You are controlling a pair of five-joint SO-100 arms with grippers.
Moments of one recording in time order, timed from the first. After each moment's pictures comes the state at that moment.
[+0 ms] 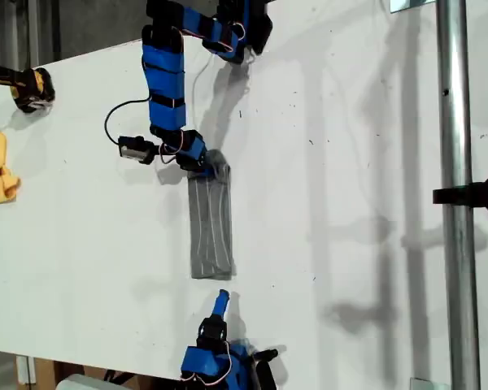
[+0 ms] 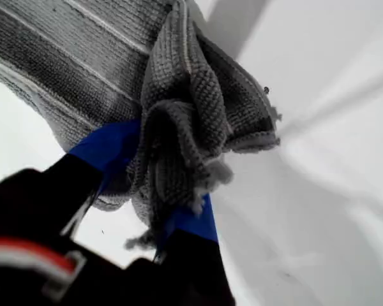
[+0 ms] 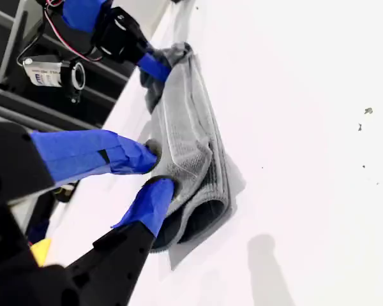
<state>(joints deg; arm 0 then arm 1) -11.5 198.8 168.9 70.4 -66.4 21.5 78.8 107.0 50.7 66.2</state>
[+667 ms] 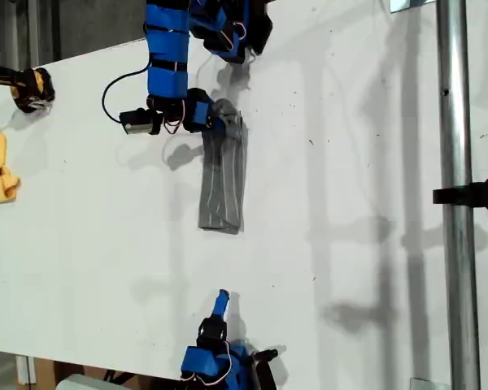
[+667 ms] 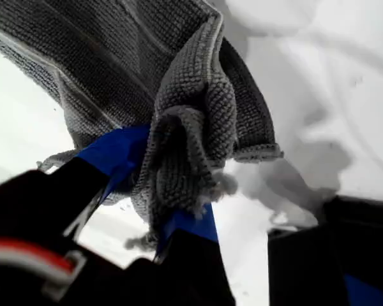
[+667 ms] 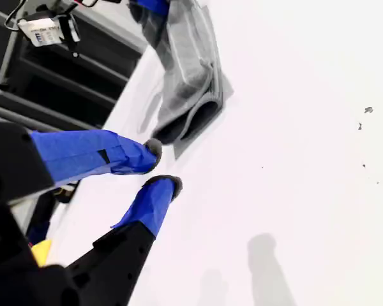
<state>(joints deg) -11.5 198.8 168.9 70.4 -66.2 15.3 103.5 119.3 83.8 69.0</state>
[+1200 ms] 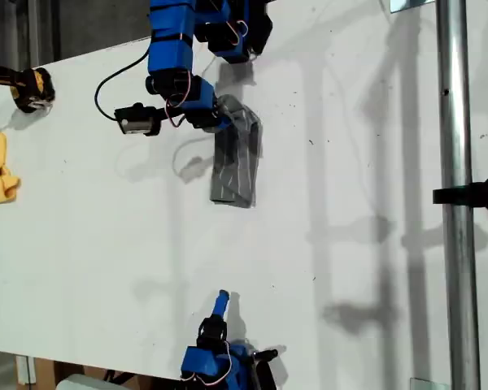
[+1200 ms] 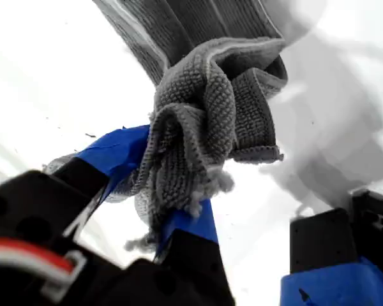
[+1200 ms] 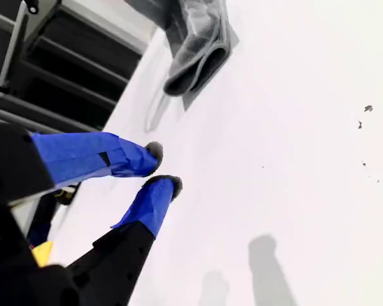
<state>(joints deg) -11.5 198.8 168.9 70.4 -65.7 4.2 112.9 106.0 91.3 70.0</state>
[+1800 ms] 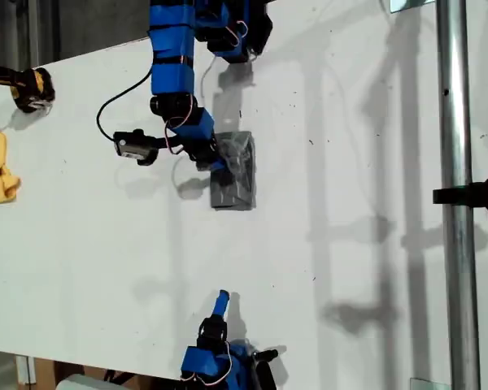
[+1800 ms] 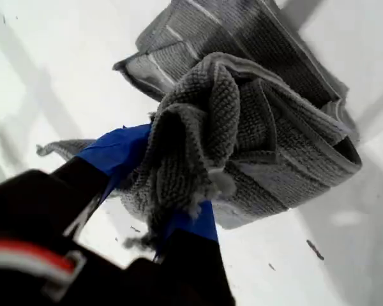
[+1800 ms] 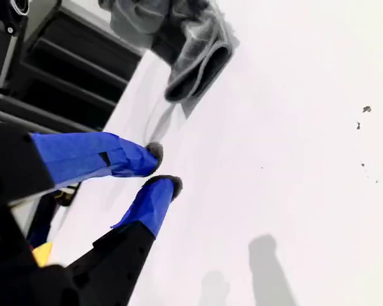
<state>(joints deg) -11.2 198.8 168.9 70.4 -65.7 6.2 100.7 104.2 61.8 66.9</state>
